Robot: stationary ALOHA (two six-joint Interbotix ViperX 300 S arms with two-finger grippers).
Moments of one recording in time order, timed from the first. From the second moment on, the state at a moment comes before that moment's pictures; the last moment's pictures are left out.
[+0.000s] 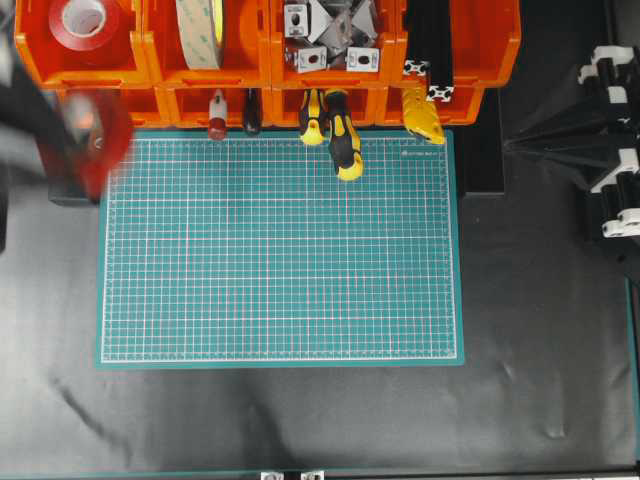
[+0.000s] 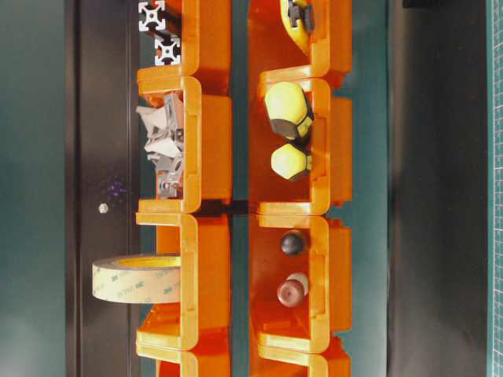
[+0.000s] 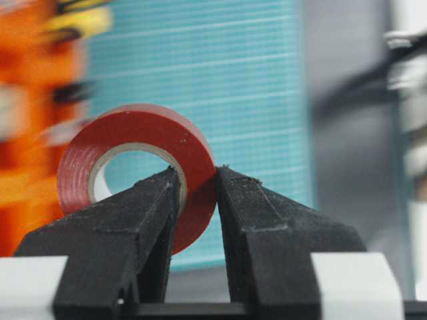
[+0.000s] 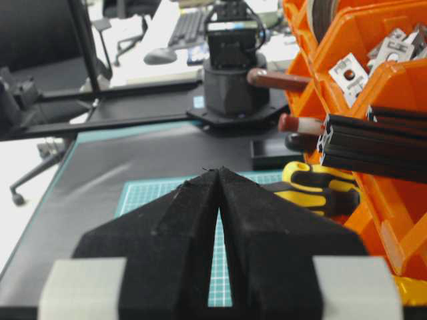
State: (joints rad) left arm -0.25 -0.35 -0.13 0.09 1.38 -0.13; right arm 0.02 -1.05 1.19 0.01 -0.12 0.08
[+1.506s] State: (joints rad) left arm -0.26 0.11 0.17 0.09 0.85 -0.13; right arm 0.06 -1.16 1.17 0.01 0.04 0.09
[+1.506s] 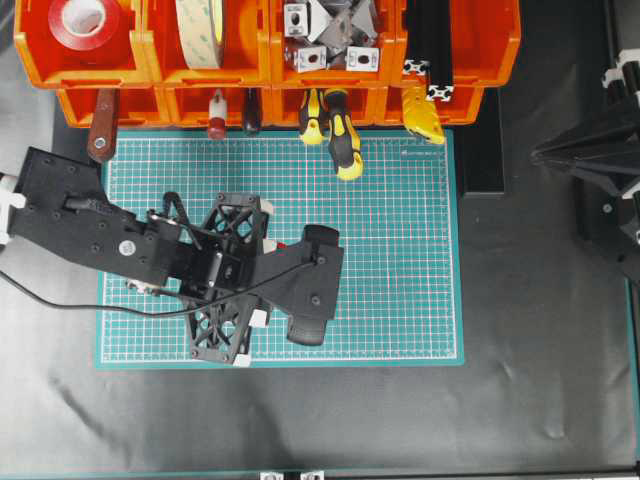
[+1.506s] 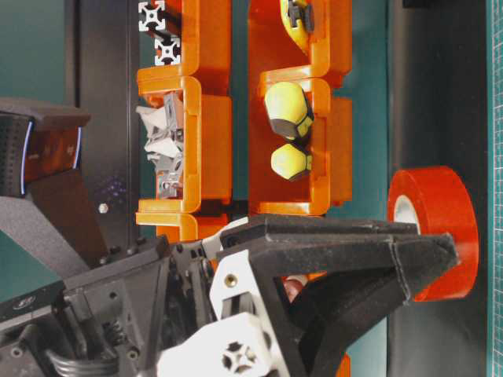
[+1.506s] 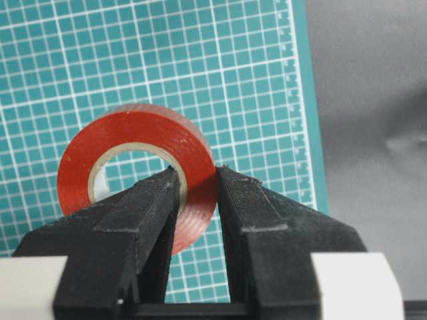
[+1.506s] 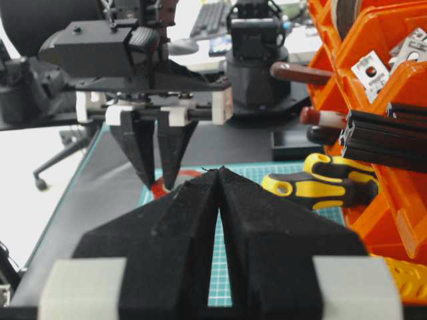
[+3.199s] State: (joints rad) left arm -0.28 -0.65 0.54 0.09 0.55 -0.14; right arm 0.07 -1.16 1.16 0.01 0.06 0.09
